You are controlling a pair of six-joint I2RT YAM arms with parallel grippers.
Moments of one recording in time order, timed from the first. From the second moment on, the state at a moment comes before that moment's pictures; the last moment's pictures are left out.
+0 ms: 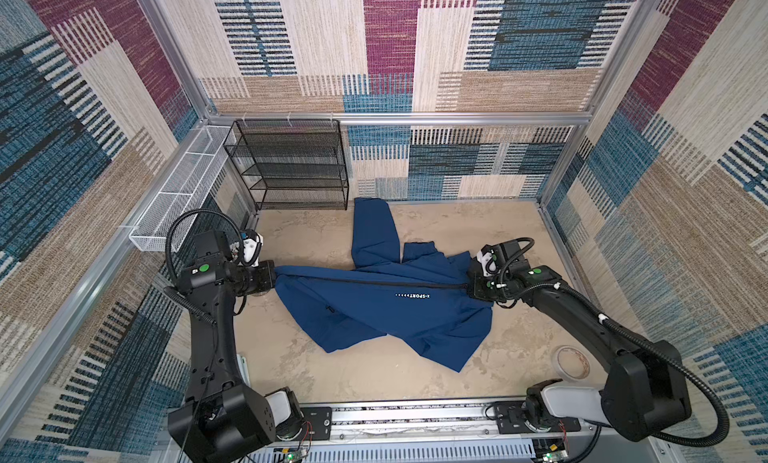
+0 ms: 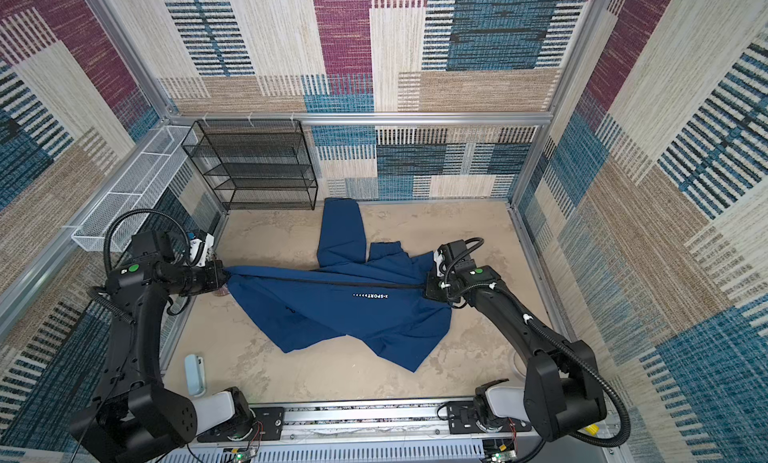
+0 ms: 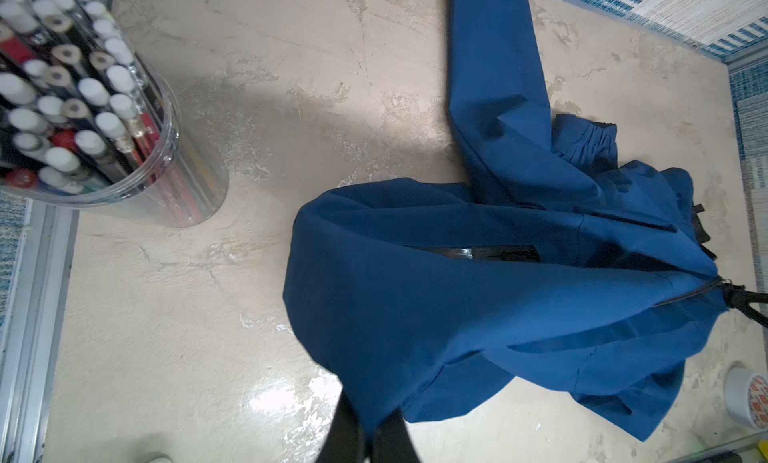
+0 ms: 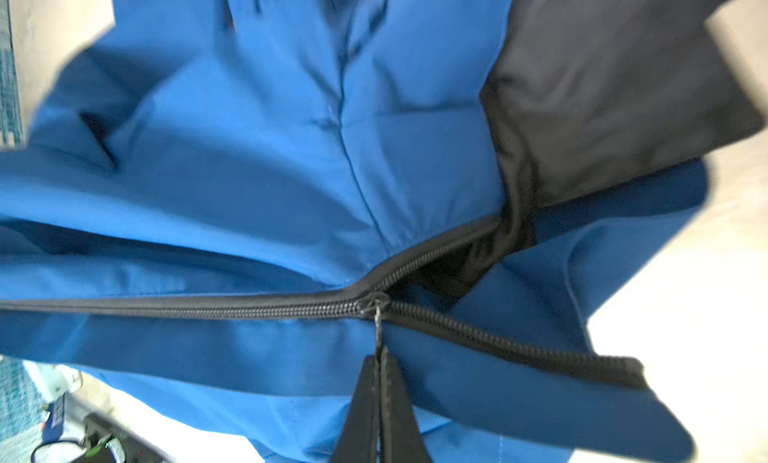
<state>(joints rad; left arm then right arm) 0.39 1.23 1.24 -1.06 0.45 0.15 0.28 1.30 0.94 -0.66 -0.23 0.44</state>
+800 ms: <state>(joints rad) 0.15 1.25 1.00 -0.89 0.50 0.01 0.15 1.23 0.93 -0.69 -0.01 0.40</state>
